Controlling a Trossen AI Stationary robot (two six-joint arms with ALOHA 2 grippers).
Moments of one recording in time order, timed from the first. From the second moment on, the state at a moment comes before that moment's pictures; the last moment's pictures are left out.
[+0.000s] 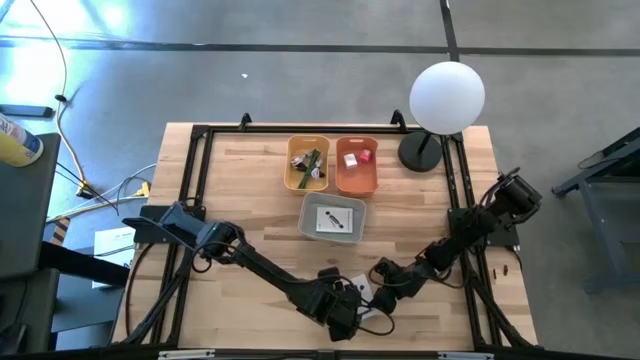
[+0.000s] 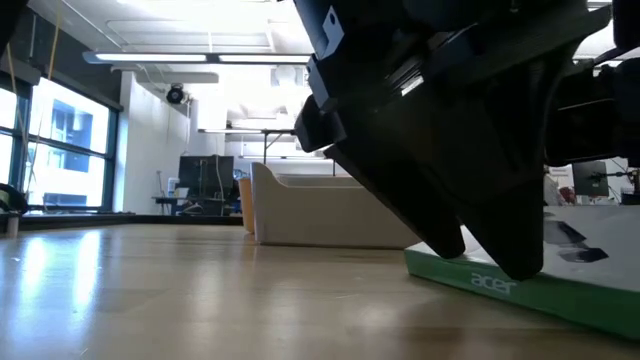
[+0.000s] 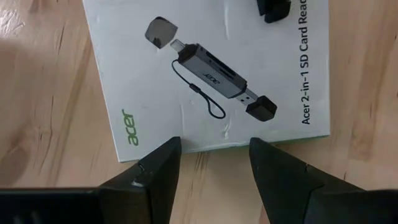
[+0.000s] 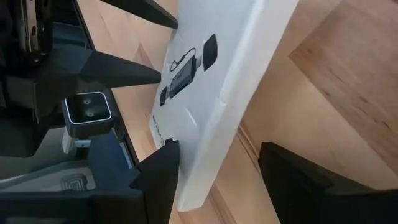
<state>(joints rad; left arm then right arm) -0.41 2.50 2.11 -0.86 -0.31 -0.68 0.65 1.75 0.54 0.45 0.07 1.46</state>
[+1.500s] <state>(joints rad) -0.44 2.47 2.34 -1.19 -0.50 -0.58 0.62 1.69 0.54 0.58 0.21 1.23</state>
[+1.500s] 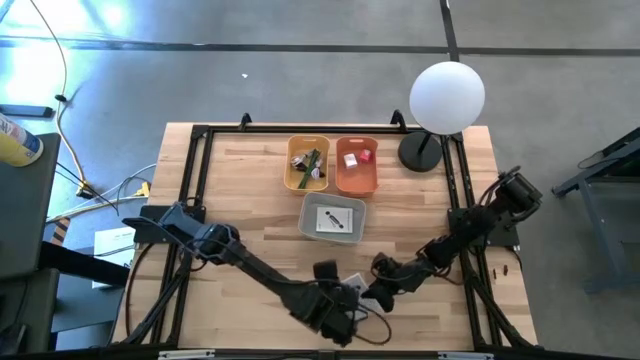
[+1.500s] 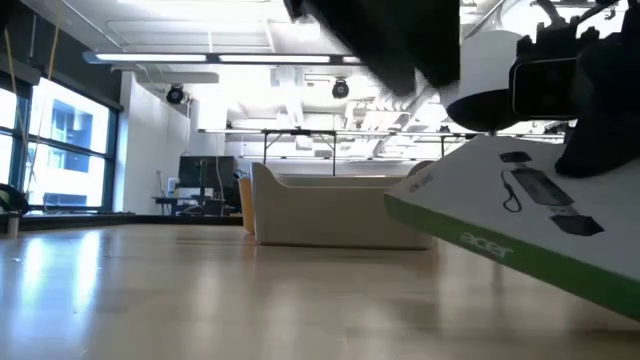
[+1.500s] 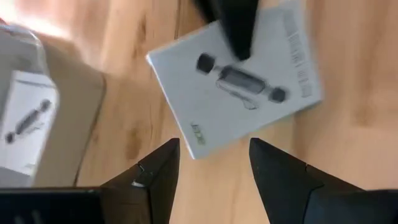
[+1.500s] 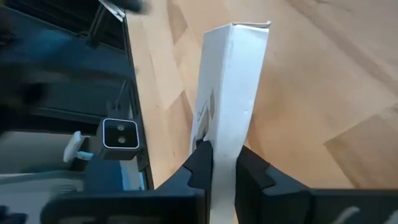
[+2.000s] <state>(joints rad) -0.54 2.25 2.36 -1.32 -0.84 -0.42 0.62 1.38 0.54 0.28 0.20 1.14</state>
